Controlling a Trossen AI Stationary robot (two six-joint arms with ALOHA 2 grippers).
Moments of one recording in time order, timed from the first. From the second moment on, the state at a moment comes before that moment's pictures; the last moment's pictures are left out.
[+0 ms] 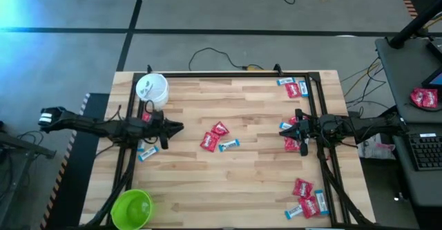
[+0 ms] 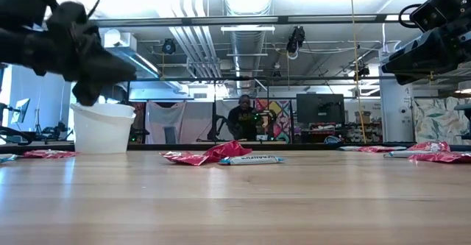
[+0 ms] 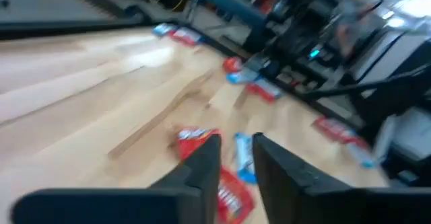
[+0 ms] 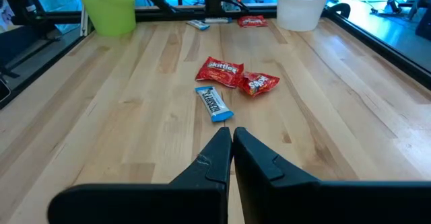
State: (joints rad) left arm -0.10 0.54 0.02 0.33 -0.34 -0.54; right arm 0.09 0.17 0.13 -0.26 0.05 0.05
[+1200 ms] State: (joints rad) left arm -0.27 1.74 0.59 0.32 -0.57 -0.55; right arm 0.09 0.17 0.13 -0.26 0.05 0.05
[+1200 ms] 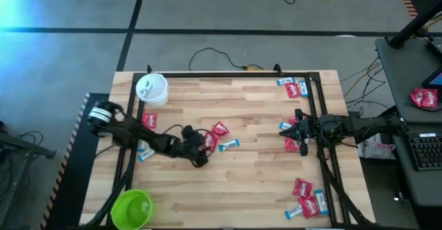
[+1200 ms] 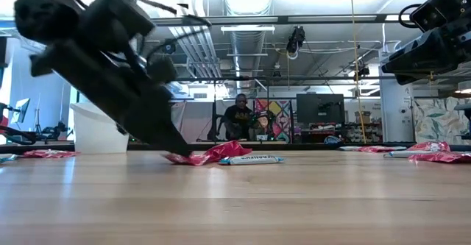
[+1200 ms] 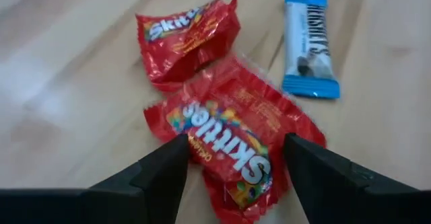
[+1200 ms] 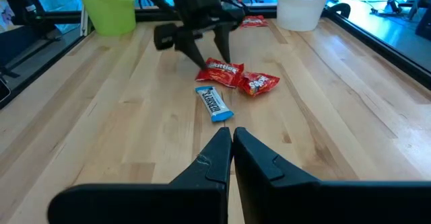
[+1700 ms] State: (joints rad) left arm -0.30 1.96 0.70 0.34 -0.67 -0.68; right arm 0.09 0.17 0.13 -0.26 0.05 0.05
